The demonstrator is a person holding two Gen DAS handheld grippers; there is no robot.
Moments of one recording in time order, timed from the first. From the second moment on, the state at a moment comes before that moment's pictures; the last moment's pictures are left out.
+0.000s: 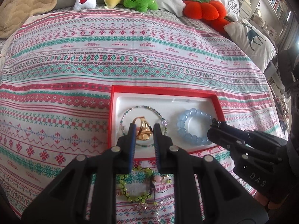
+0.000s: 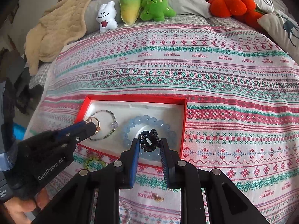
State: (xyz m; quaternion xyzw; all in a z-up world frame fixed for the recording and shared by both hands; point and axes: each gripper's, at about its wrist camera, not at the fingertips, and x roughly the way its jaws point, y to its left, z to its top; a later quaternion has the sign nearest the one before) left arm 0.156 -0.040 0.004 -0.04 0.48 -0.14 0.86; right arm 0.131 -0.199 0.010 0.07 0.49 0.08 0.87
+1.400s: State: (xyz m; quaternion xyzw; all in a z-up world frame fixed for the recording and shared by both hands) left arm 0.081 0.015 0.004 0.01 0.55 -0.10 0.83; right arm 0.056 -0.209 0.017 0.04 0.53 0.05 0.84
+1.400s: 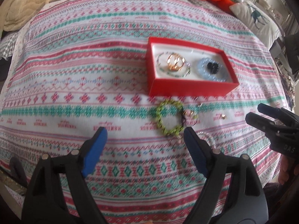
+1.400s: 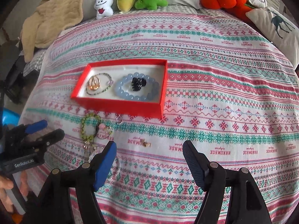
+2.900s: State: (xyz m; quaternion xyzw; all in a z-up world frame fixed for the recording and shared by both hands) left arm 0.084 0.027 -0.015 -0.02 0.58 -0.08 0.81; right arm 0.046 -0.114 -0.058 -0.11 0.56 0.08 0.82
